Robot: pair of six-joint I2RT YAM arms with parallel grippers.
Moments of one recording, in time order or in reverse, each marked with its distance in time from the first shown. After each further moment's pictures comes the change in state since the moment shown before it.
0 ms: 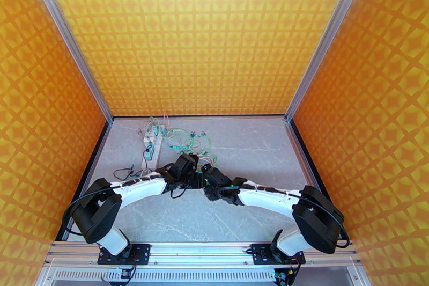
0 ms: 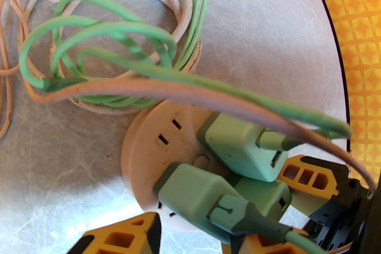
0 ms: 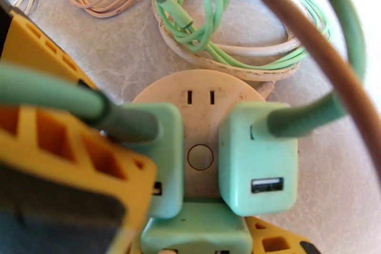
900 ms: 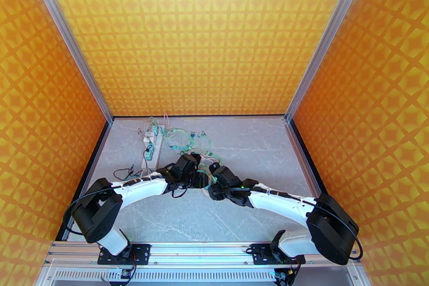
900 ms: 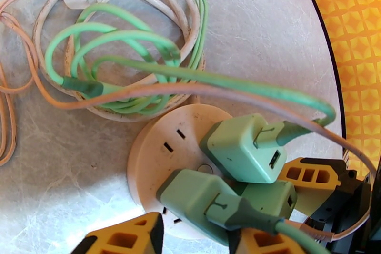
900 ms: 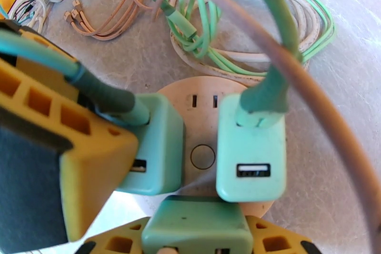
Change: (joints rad) left arm -0.010 0.005 0.004 0.030 0.004 0.025; right arm -0.055 -0.116 -0.087 0.029 -0.095 0.066
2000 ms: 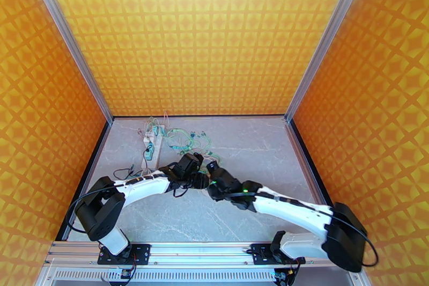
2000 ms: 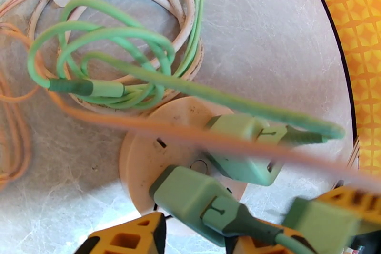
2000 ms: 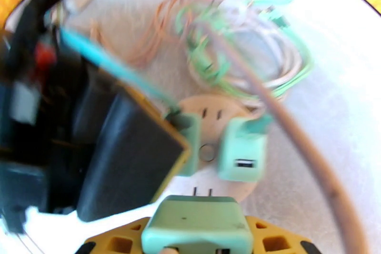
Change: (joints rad) left arm -0.015 0.027 0.045 -0.064 -0.021 0.060; right arm 0.050 -0.167 0.053 -0.119 0.131 -0.006
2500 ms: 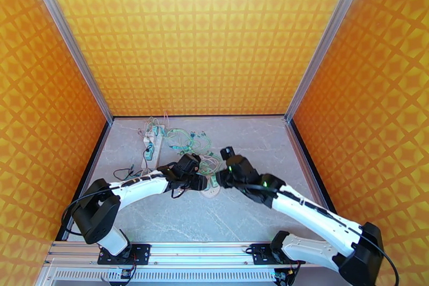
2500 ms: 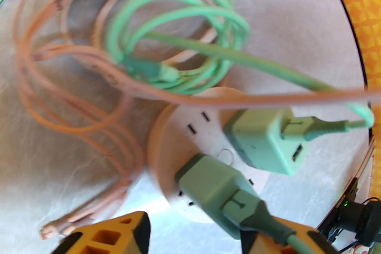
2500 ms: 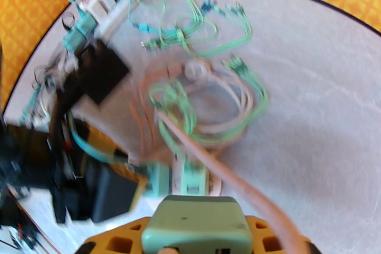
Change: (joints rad) left arm -0.002 -0.057 0.011 -0.156 -0.066 0.026; right arm -0.136 -0.034 0.221 -0.130 -0.072 0.018
